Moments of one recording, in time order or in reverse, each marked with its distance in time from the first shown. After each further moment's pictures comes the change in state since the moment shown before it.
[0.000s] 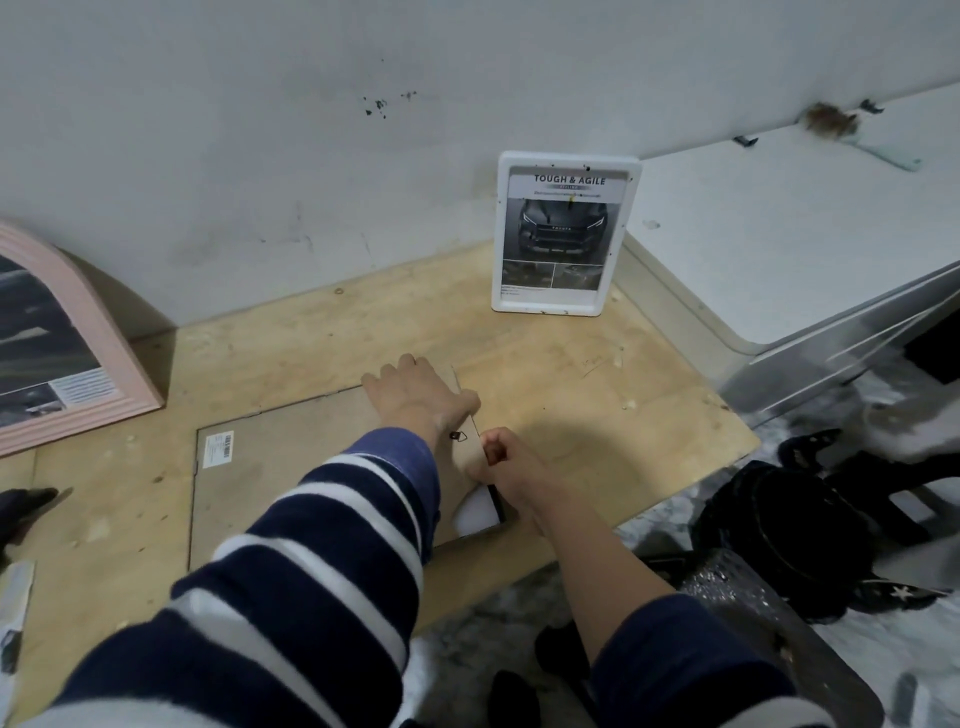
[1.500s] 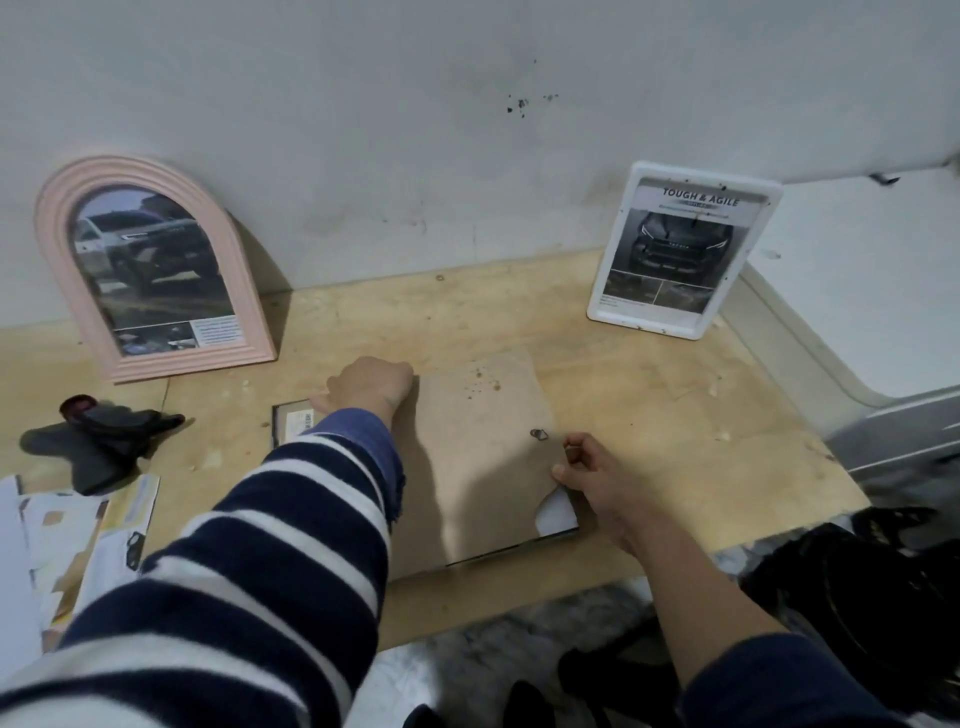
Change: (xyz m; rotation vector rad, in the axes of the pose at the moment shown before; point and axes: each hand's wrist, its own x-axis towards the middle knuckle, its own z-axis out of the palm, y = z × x) left_hand 0.015 -0.146 -0.005 -0.498 -0.062 -0.479; right_hand 0.008 0.012 0.002 0.115 -0.091 -0.034
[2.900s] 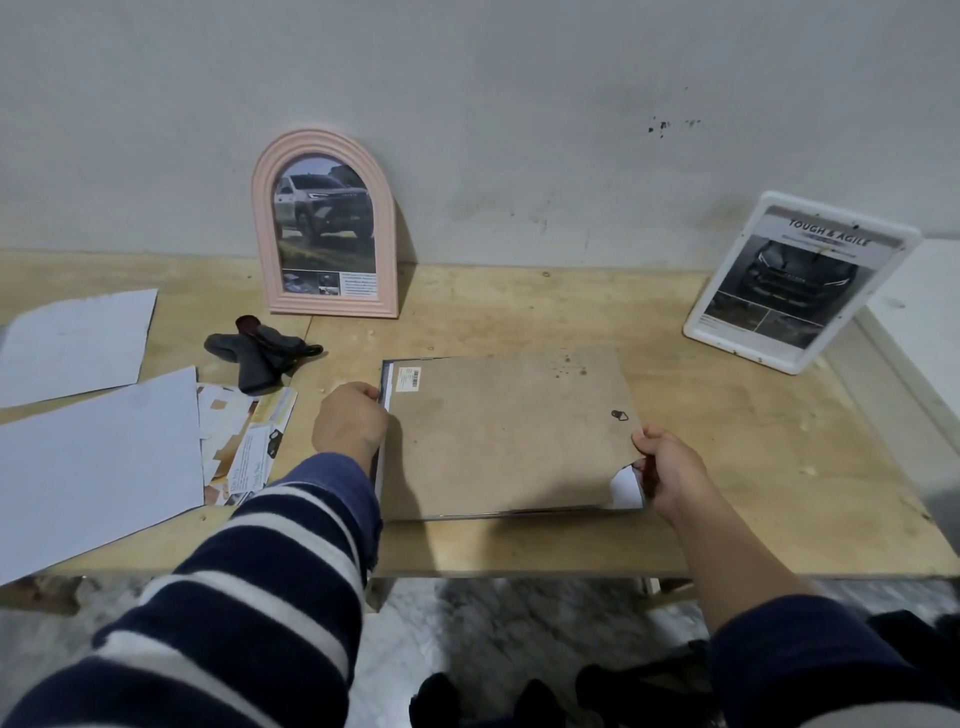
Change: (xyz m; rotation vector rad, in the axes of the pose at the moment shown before) left_hand -0.049 -0.158 -0.027 -0.355 0.237 -0.097; right_hand 0.001 -0.021 0.024 0.183 0.262 0.191
